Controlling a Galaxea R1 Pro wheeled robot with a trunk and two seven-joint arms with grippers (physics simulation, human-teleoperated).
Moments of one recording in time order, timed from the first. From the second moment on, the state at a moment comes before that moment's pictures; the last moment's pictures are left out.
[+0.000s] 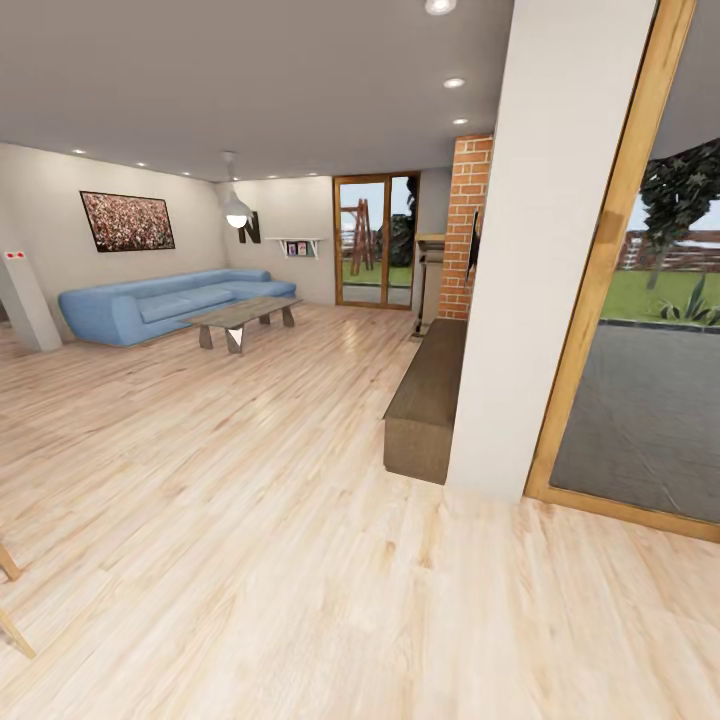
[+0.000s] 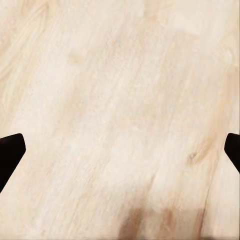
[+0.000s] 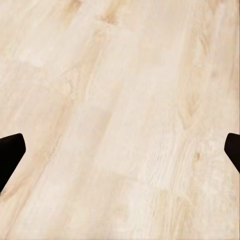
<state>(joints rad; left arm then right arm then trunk) 0.00 -0.02 0.02 -0.66 0.00 -0.07 0.00 -0.08 -0.07 0.00 -0.59 0.01 -0.17 0.00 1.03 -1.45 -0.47</state>
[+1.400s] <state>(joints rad) 0.00 0.00 0.02 -0.62 0.00 -0.08 0.00 -0.08 -0.07 0.01 -0.55 0.01 -0.19 0.00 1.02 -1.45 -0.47</state>
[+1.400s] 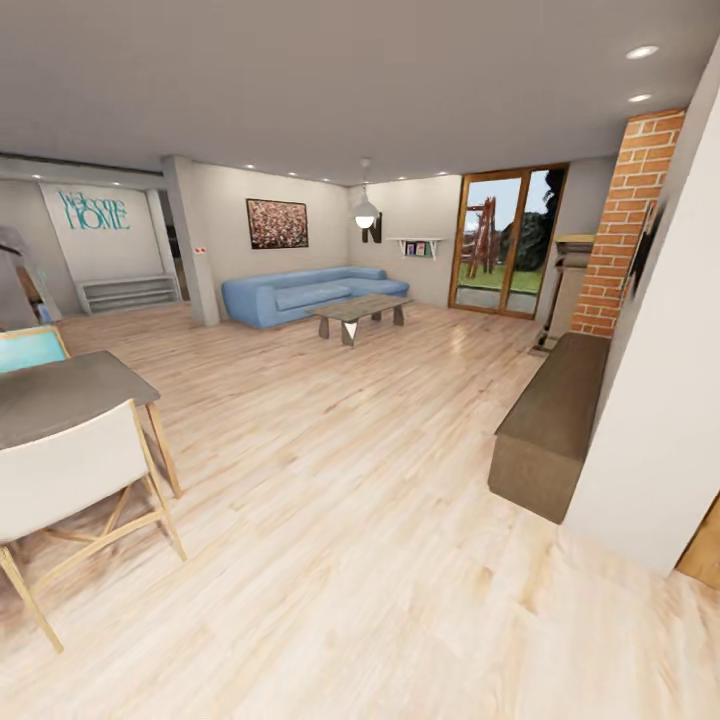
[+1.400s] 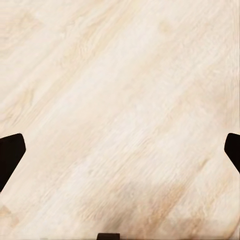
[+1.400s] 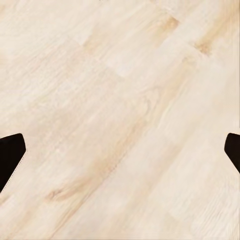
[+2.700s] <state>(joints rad) 0.00 0.00 0.03 -0.61 0.00 -0.08 0.00 -0.08 -0.07 0.01 -0.51 0.01 -0.19 -0.01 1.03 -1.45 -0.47</state>
